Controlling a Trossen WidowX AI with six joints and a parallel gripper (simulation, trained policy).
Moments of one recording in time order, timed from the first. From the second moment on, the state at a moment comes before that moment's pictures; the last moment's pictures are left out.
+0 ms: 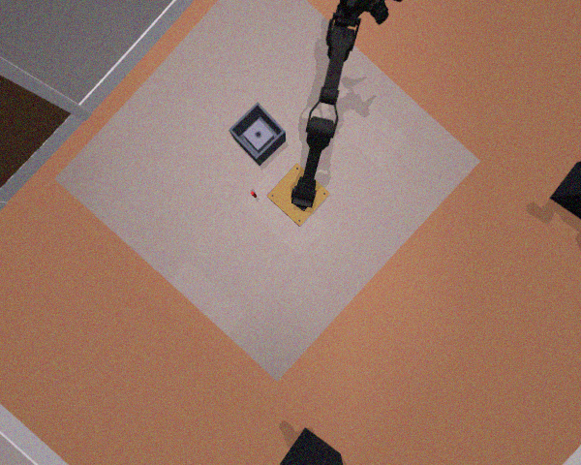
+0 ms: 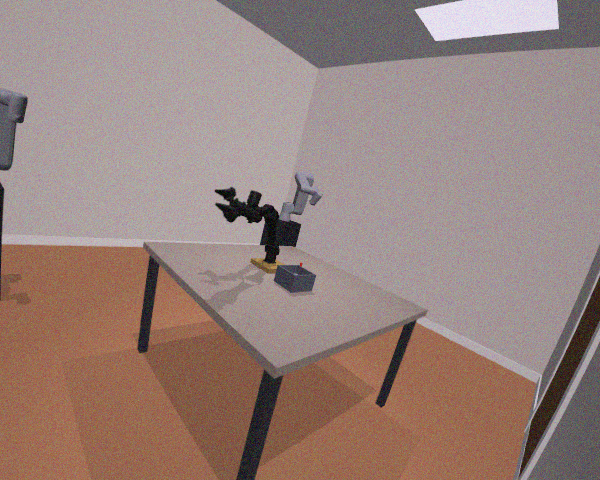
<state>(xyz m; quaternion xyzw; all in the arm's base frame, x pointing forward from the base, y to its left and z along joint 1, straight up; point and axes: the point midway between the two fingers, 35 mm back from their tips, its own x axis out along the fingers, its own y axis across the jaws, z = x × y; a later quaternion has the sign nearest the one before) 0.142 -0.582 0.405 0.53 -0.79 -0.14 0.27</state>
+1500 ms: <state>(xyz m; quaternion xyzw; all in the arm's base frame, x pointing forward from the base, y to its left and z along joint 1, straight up) 0.395 -0.255 0.299 0.72 -0.17 -0.46 0.49</state>
